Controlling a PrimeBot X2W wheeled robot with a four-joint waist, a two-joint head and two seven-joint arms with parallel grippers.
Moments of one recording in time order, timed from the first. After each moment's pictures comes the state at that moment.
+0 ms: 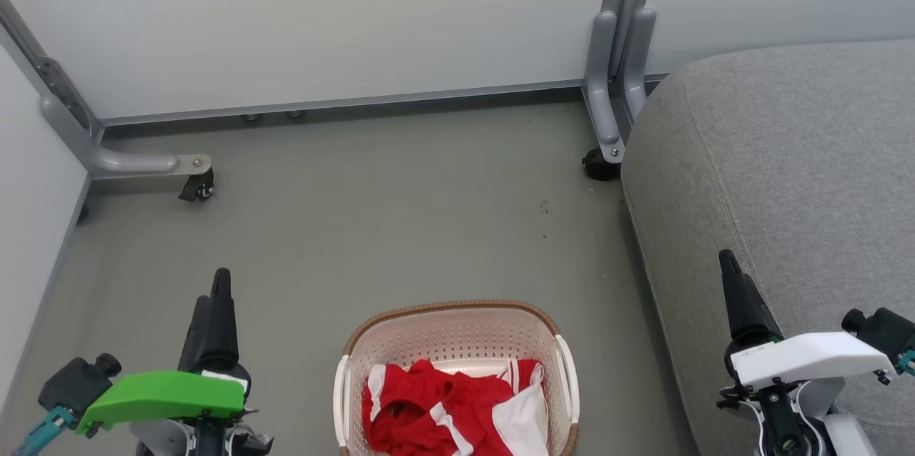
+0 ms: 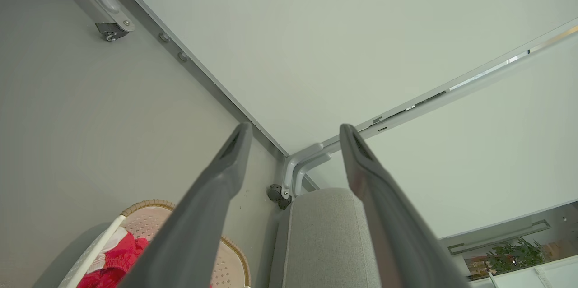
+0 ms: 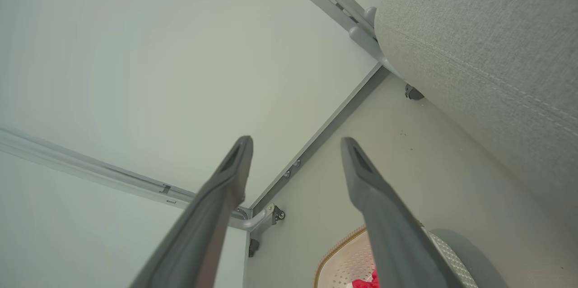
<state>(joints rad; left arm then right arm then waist) -0.05 0.04 0.03 0.19 -1.08 -0.10 -0.03 -0.04 -0.04 -0.05 0.19 0.99 0.13 -0.03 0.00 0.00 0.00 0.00</state>
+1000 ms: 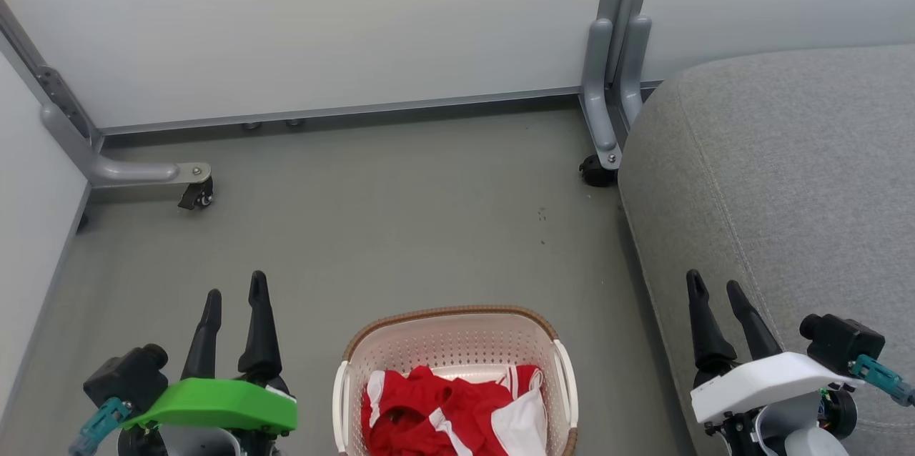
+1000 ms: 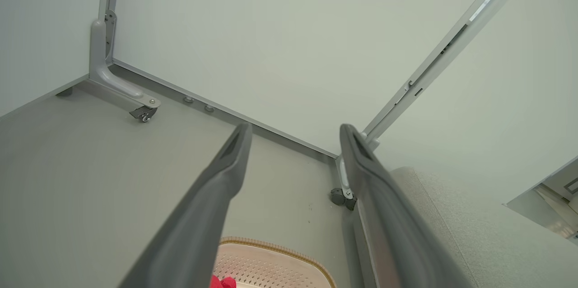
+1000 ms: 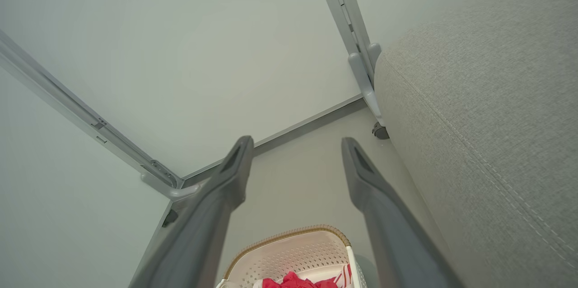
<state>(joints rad) -0.01 0.04 -0.07 0.11 -0.64 -0.02 -0.12 0.00 -0.04 0.02 0.18 0.55 0.13 -0.12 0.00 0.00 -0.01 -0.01</state>
